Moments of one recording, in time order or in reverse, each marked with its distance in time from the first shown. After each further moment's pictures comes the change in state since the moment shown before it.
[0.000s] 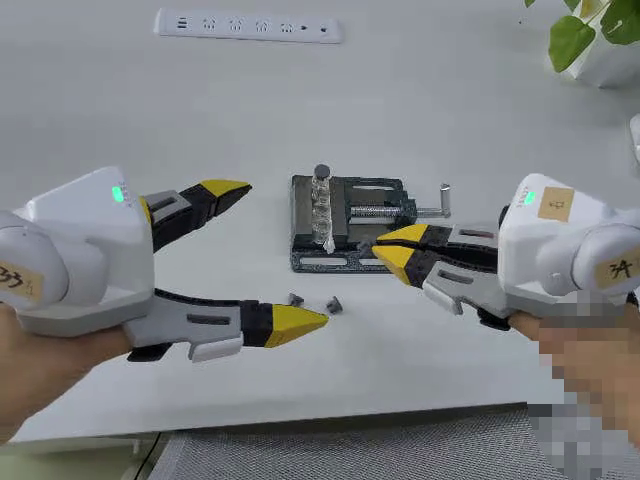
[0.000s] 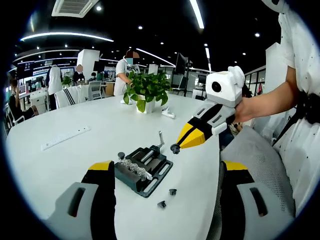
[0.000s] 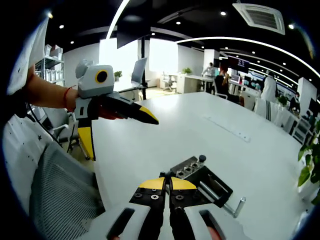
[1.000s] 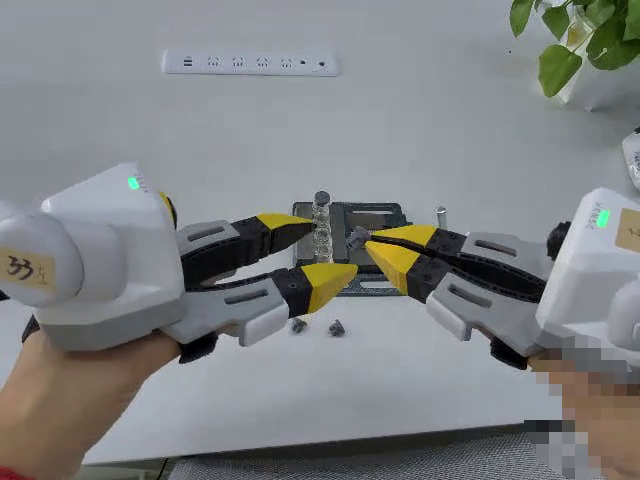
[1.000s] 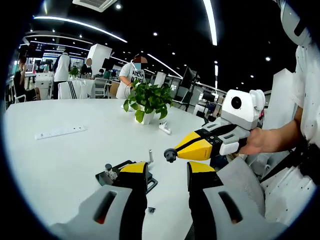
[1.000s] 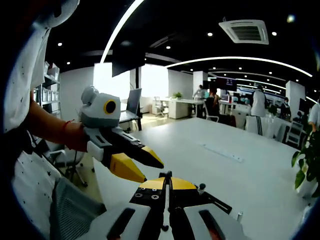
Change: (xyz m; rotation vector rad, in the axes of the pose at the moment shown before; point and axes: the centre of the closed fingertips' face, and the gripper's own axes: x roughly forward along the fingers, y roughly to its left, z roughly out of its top) left arm 0.011 -0.016 0.045 -0.182 -0.094 0.001; right arm -0.026 0.015 0.059 0.063 -0.220 -0.064
